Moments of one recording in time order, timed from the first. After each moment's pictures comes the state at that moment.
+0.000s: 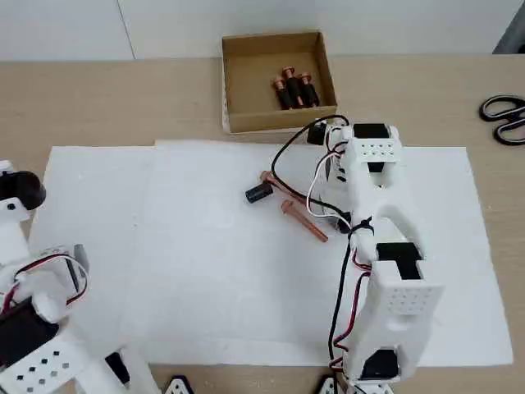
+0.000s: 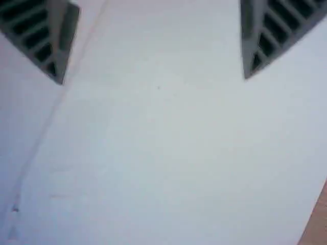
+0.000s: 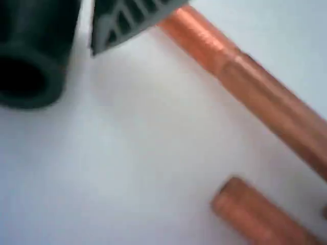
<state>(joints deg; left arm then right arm) -39.6 -60.8 36.7 90.9 -9.5 -4.8 25.6 -7.7 86.3 8.0</state>
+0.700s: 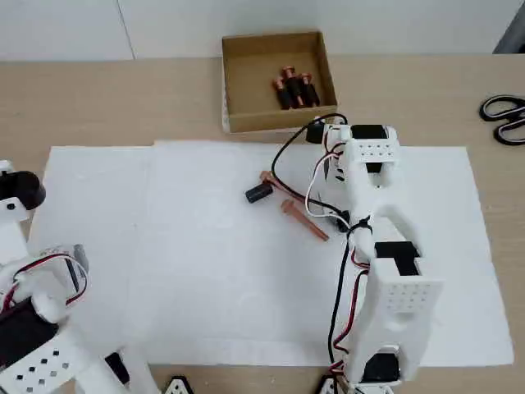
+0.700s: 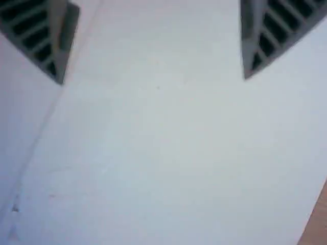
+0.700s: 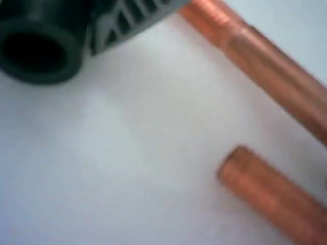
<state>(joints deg) -39.6 -60.8 36.7 90.9 -9.5 -4.8 31.3 -9.6 83.3 8.0</state>
